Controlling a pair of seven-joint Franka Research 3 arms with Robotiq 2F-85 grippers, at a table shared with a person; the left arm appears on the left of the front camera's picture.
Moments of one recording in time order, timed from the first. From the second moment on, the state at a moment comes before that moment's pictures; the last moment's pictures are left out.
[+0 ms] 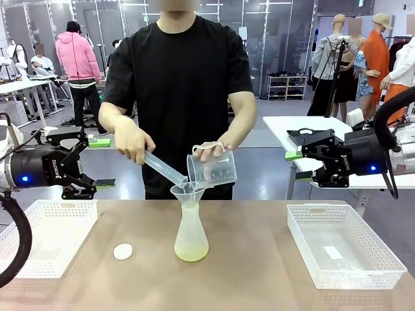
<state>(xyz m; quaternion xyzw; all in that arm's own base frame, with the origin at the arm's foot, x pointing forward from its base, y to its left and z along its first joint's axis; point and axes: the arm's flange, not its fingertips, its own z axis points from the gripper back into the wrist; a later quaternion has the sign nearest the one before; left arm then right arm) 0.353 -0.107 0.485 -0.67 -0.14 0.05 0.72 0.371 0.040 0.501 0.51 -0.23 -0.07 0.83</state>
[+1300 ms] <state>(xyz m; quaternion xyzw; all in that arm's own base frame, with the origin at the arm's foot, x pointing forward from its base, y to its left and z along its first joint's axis) 0.353 -0.107 0.485 -0.67 -0.14 0.05 0.72 0.370 0.038 0.500 0.51 -0.22 -0.07 0.83</state>
